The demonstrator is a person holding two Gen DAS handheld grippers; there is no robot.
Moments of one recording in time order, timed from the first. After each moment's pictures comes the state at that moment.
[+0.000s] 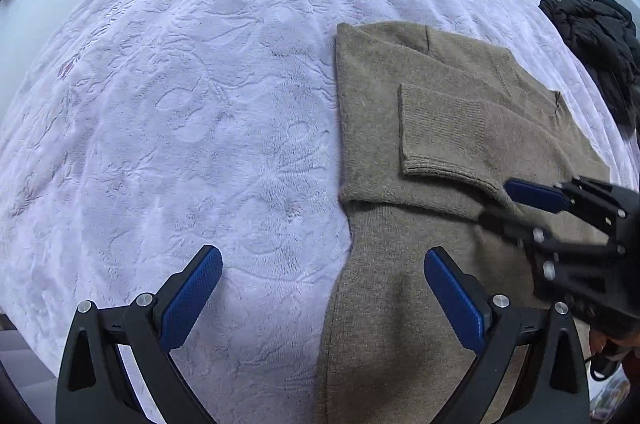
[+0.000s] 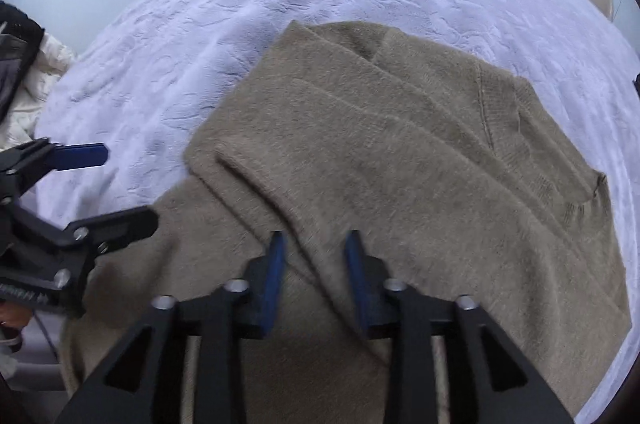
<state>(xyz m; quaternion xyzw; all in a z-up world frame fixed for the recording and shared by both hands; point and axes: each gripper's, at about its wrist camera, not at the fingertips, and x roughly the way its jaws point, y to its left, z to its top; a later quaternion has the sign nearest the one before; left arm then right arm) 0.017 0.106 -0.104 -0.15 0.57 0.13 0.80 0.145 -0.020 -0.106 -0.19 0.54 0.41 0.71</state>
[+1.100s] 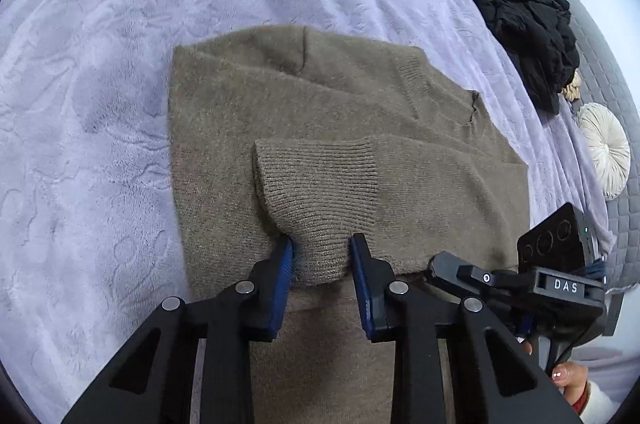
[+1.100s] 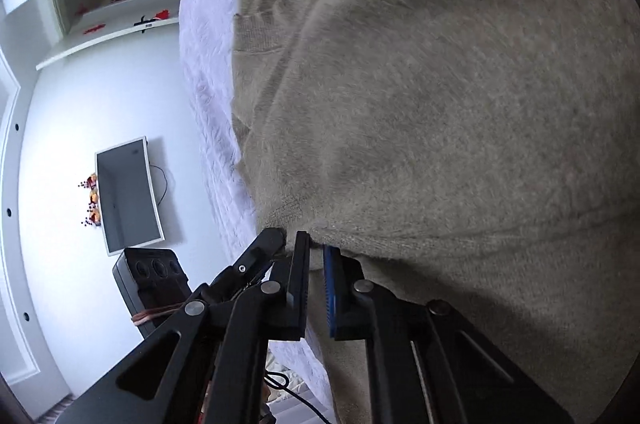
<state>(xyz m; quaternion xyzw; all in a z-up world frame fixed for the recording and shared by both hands) 0.109 0.090 -0.096 -0.22 0.60 -0.06 0.77 0.147 -0.148 -0.173 0.47 0.63 0.25 0.57</state>
